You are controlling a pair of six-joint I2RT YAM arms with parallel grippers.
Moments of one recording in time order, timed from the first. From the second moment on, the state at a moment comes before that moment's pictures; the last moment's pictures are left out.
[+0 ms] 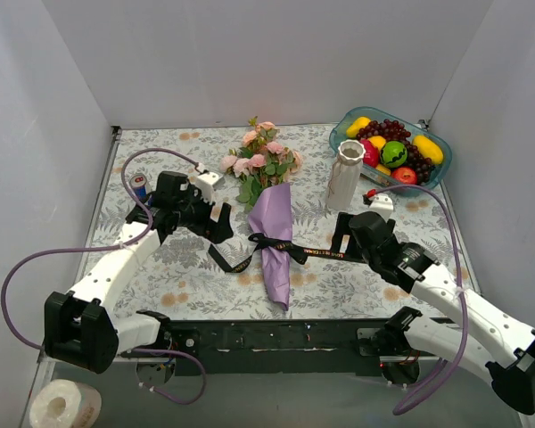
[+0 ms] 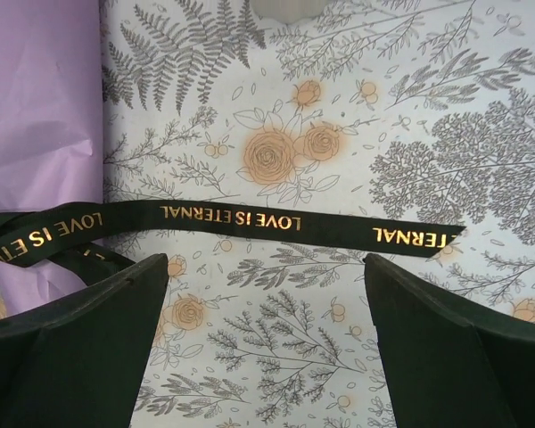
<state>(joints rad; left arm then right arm) -0.34 1.19 0.92 -0.54 0.46 0.13 0.73 0.87 0.69 -0.60 0.44 0.66</state>
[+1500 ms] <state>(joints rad) -0.43 1.31 0.86 -0.49 0.64 0.32 0.73 1.12 0.61 -0.44 0.33 0.71</state>
